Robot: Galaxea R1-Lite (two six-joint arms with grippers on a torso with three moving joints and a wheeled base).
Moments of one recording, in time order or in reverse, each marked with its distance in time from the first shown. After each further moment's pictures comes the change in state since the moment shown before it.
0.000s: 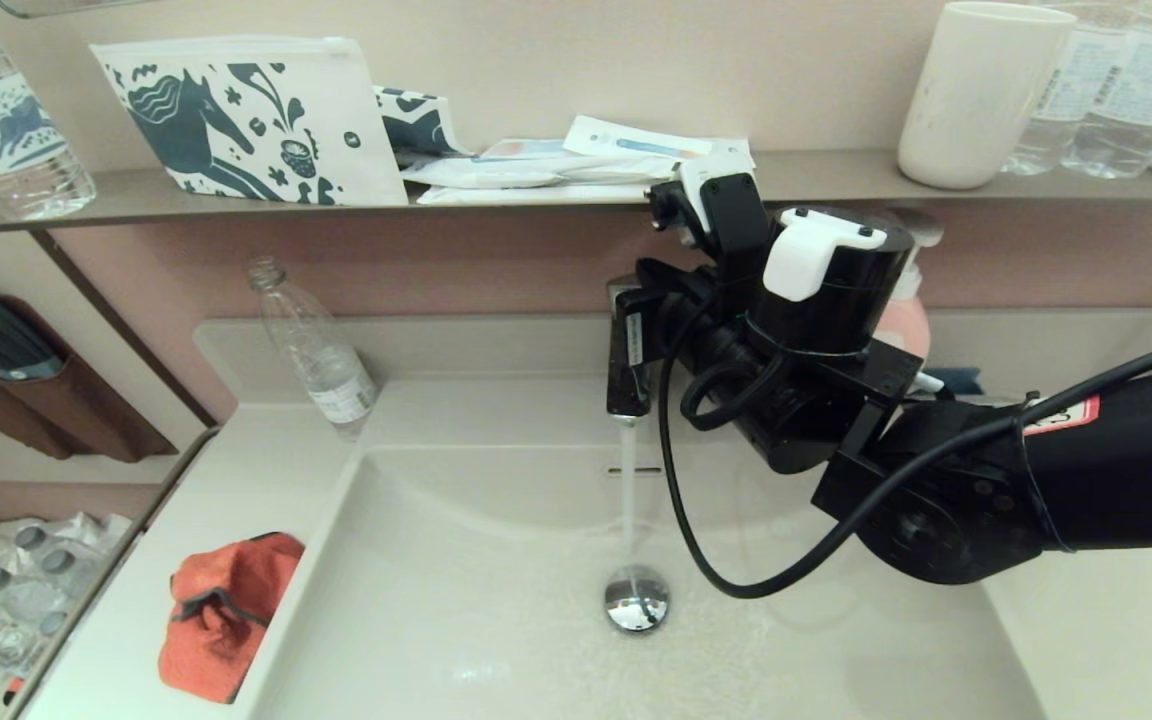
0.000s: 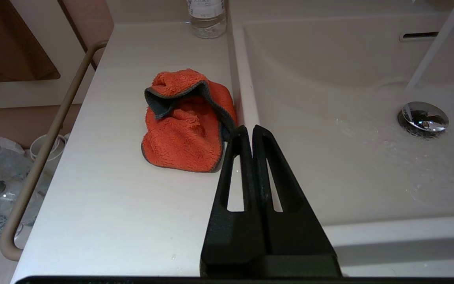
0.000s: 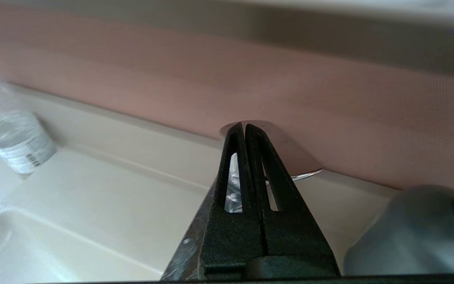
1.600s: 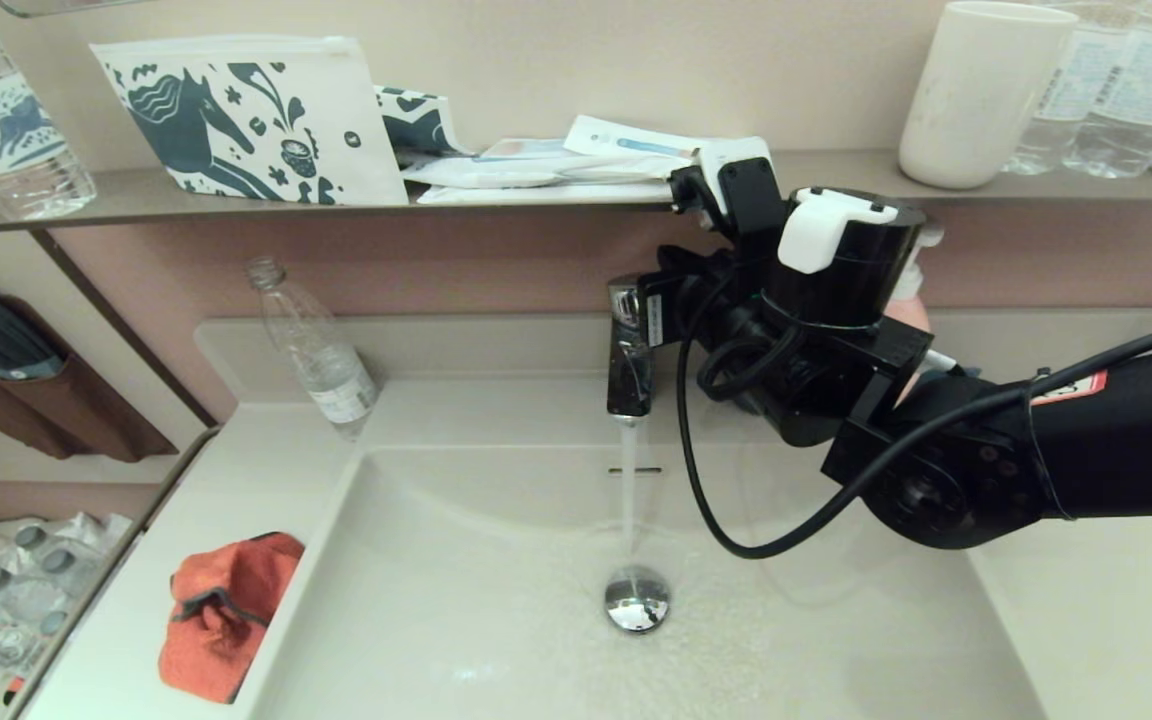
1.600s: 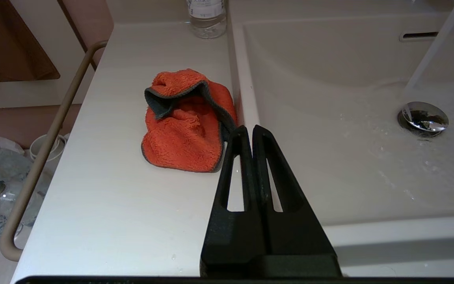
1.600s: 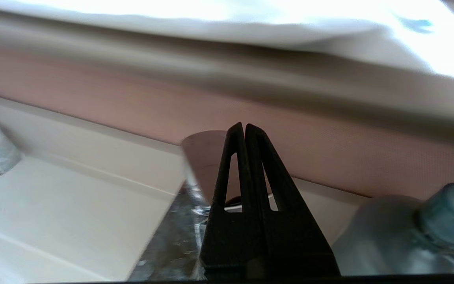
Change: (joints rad) left arm 0.000 0.000 0.000 0.000 0.001 0.000; right arm -0.051 0.002 -0.041 0.040 0.002 -0.017
